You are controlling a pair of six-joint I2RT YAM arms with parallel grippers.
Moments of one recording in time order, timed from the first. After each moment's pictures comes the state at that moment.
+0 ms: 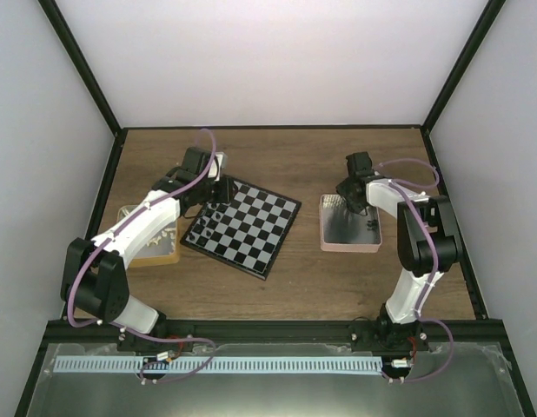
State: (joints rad) left arm -0.41 1.50 1.14 -0.48 0.18 -0.37; right arm 0.18 1.80 1.12 -0.37 0.11 1.05
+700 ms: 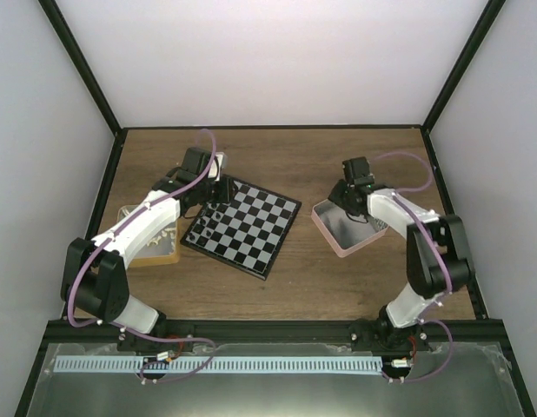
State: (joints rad) left arm -0.41 1.50 1.14 -0.47 0.18 -0.37; right arm 0.25 1.67 1.04 -0.36 -0.01 0.77
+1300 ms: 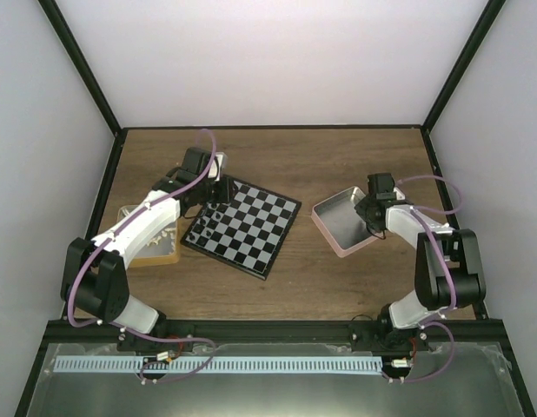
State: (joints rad) left arm -0.41 1.50 1.14 -0.47 0.18 -0.37; right arm 0.08 1.51 0.81 -0.30 0.13 0.87
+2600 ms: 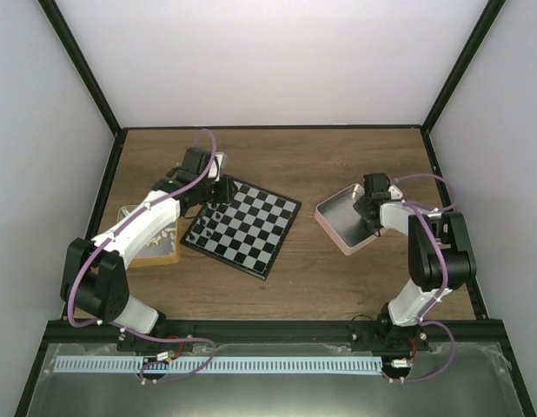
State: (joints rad) left arm -0.41 1.50 1.14 -0.47 0.17 -0.37; right arm 0.08 1.67 0.82 -0.14 0.21 0.86
